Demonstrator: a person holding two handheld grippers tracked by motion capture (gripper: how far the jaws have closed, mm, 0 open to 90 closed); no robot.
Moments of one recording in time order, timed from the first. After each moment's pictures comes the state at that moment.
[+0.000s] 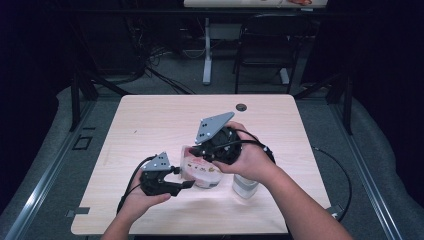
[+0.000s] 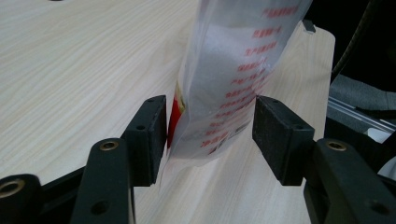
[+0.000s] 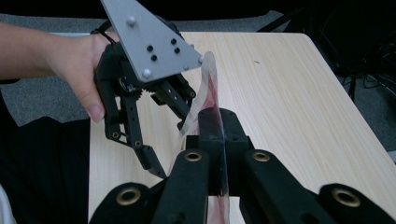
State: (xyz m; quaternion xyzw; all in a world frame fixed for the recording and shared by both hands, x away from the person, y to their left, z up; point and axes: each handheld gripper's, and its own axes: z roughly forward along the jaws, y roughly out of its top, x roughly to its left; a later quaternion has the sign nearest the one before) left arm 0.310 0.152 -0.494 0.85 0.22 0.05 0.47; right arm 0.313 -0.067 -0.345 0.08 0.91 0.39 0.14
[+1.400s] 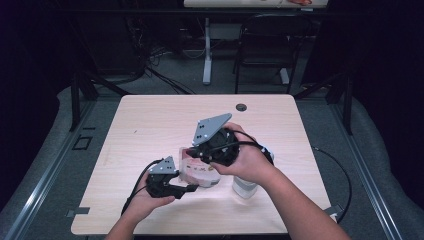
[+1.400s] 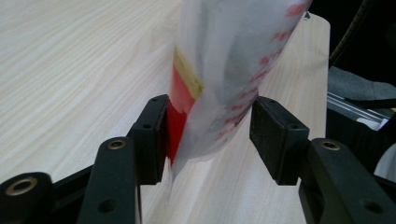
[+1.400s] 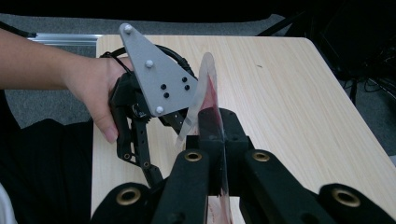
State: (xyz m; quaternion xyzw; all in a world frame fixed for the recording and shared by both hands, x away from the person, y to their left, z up) left arm 0.315 0.146 -0.516 0.86 0.21 0.02 0.47; right arm 0.309 -0.062 -0.344 0.08 0.91 0.39 0.14
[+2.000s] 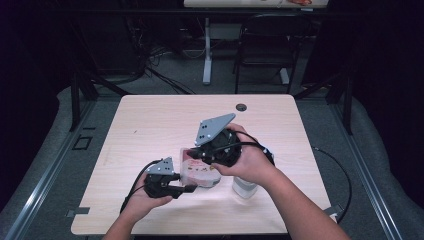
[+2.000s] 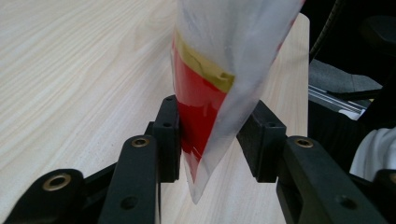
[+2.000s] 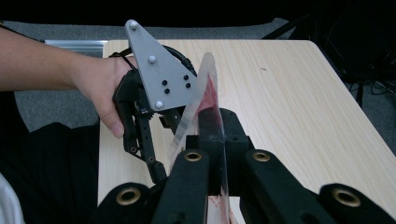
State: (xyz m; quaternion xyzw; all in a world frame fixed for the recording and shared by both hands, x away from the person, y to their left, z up) left arm 0.315 0.151 -0.515 0.86 0.18 0.00 0.47; right arm 0.308 -0.067 -0.344 0.07 0.90 0.40 0.13
